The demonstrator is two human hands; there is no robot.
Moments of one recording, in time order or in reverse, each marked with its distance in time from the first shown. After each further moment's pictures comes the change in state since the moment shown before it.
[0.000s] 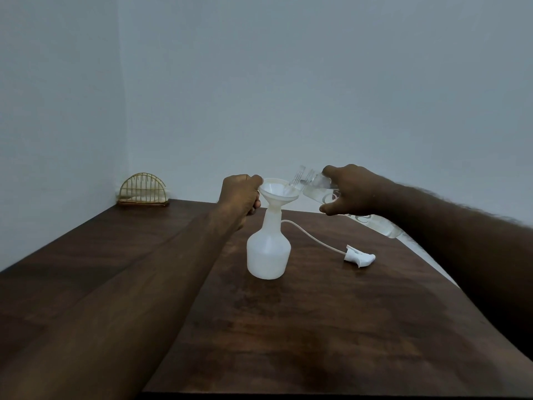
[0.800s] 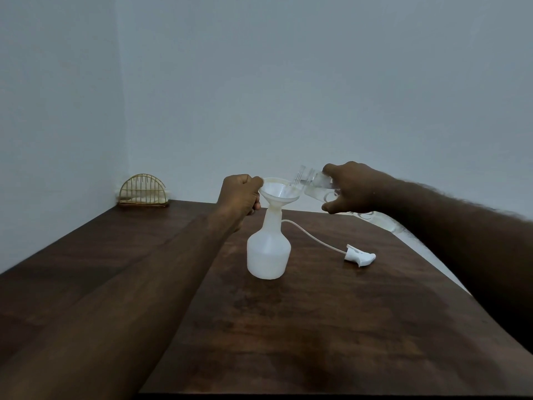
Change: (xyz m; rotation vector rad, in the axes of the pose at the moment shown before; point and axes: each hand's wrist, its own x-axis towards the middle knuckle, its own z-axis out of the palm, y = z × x) left_hand -0.003 -0.003 -0.004 0.100 -0.038 0.113; right_hand 0.006 0.008 0.001 -0.064 -0.020 -0.013
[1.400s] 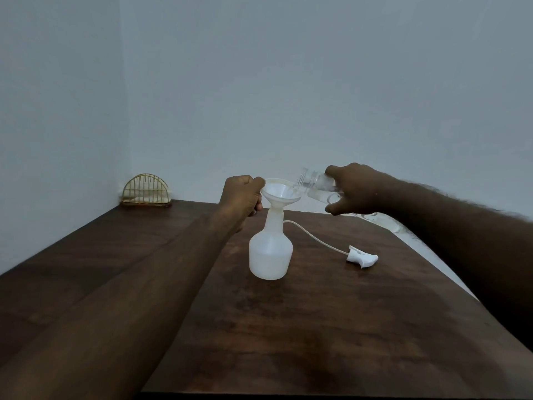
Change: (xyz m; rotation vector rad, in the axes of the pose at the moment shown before) left_hand 0.001 -0.002 -0.002 -0.026 0.018 -0.039; right_hand 0.001 0.002 0.003 -0.021 -0.014 -0.012
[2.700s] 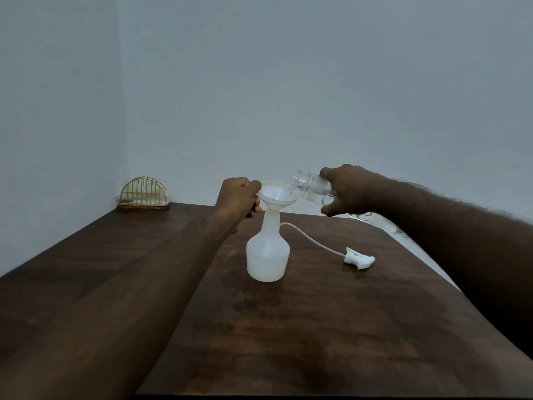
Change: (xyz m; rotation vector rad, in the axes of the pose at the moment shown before) left_hand -0.003 0.003 -0.005 0.073 -0.027 0.037; right_hand 0.000 -0.012 -0.009 -0.008 -0.021 0.010
